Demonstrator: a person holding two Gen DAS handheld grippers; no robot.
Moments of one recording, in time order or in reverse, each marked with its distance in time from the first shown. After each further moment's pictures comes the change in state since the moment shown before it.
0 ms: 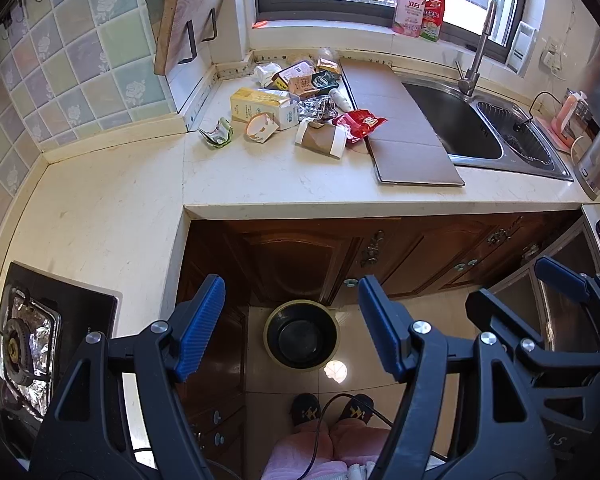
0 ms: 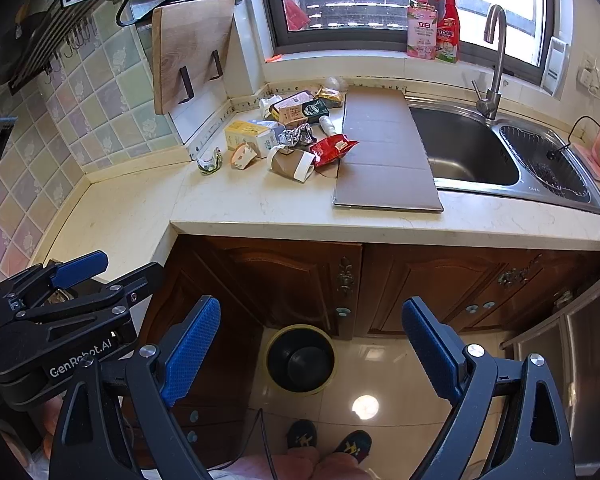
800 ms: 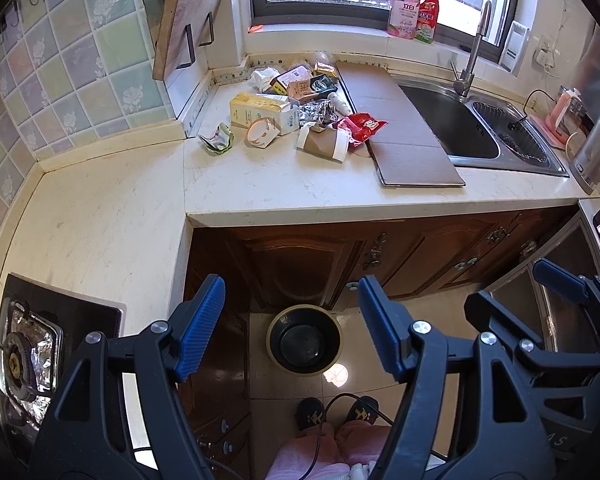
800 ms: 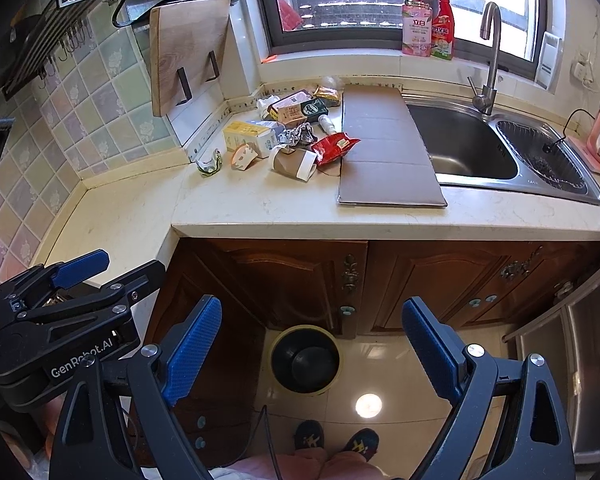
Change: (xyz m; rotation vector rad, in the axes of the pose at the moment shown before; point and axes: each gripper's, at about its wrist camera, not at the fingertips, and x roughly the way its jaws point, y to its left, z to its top) left arm -0.001 0.006 0.009 0.017 -0.008 -0.019; right arm -0.004 0.001 0.000 0.007 0.001 -0.004
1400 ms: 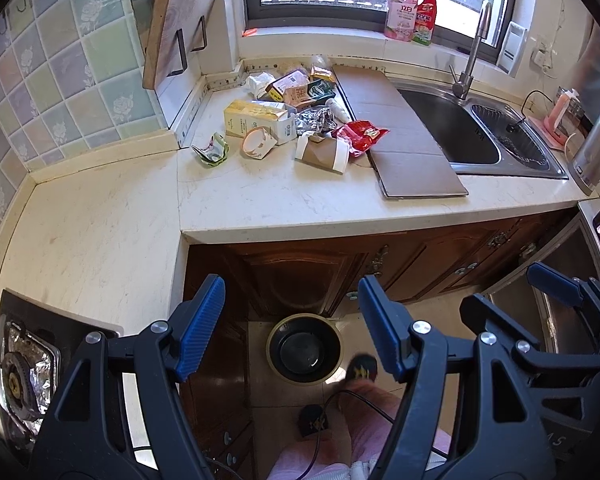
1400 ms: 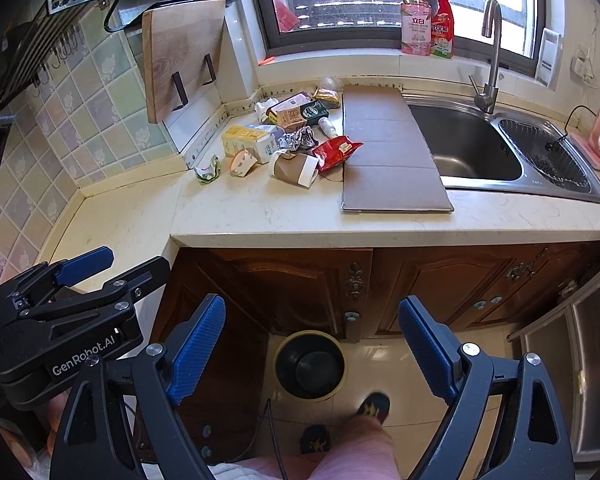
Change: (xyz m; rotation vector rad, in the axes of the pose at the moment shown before) left arm 0.024 0.007 0.020 0.010 -0.009 -0.013; right arm 0.017 0.004 0.027 0.024 0.012 0.015
